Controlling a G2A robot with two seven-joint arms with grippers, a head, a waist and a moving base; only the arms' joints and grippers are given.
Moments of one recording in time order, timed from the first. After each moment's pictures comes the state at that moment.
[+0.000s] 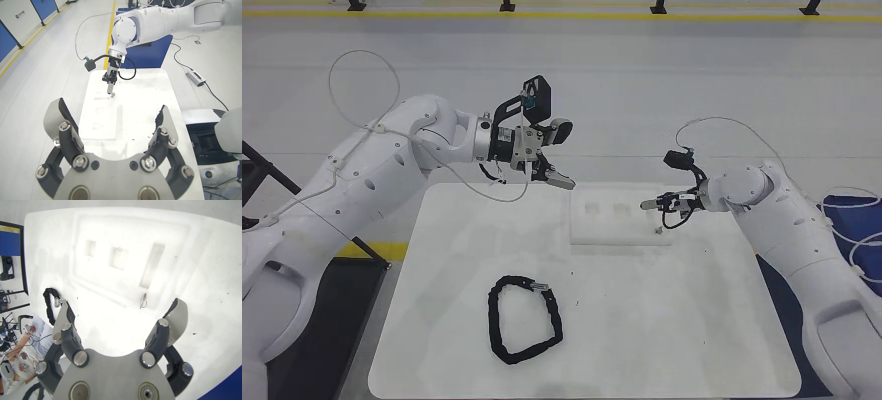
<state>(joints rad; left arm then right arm) 0.02 -0.99 -0.17 -1.10 0.29 -1.01 -0.20 -0.37 -1.14 0.63 -0.67 -0.14 -0.20 1.07</state>
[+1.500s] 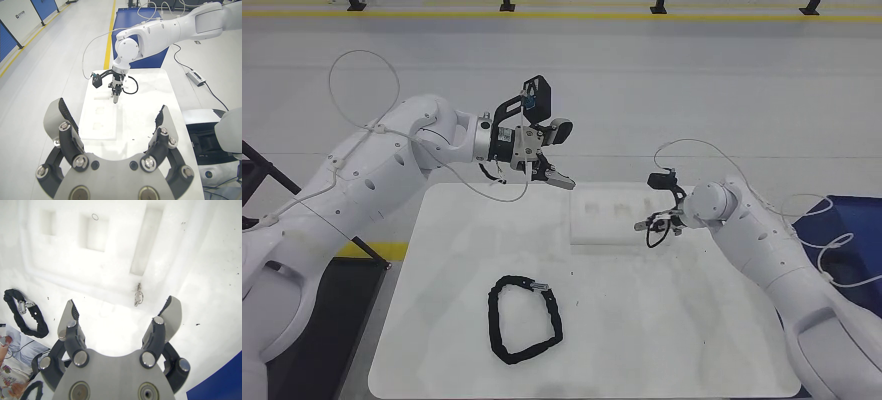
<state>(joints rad) 0.02 -0.99 -0.17 -1.10 0.29 -1.01 -0.20 -0.43 -1.18 0.58 -0.72 -0.33 -0.05 1.03</state>
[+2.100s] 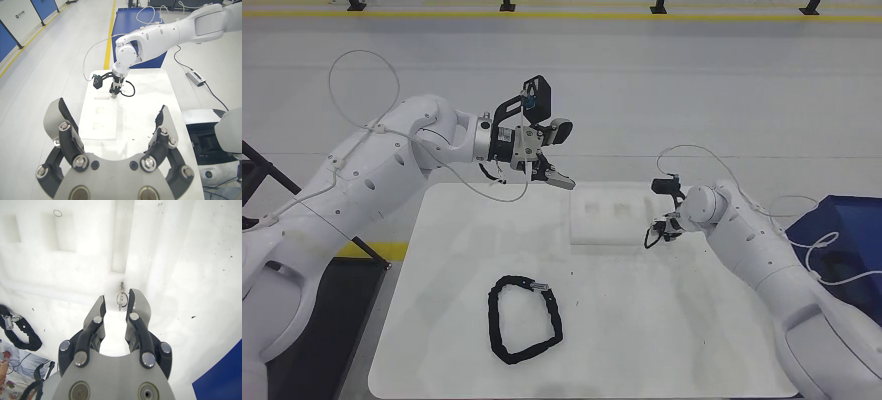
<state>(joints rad) 0.02 -0.99 -0.17 -1.10 0.29 -1.01 -0.20 -0.42 -1.23 0.56 -0.62 -0.38 0.04 1.02</state>
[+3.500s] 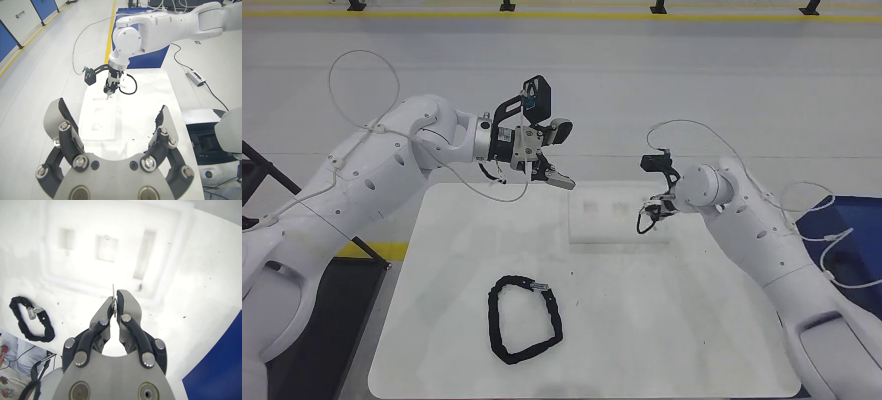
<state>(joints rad) 0.02 -0.99 -0.17 -1.10 0.29 -1.01 -0.20 -0.49 -1.16 0.76 -1.02 -0.50 0.09 1.15</state>
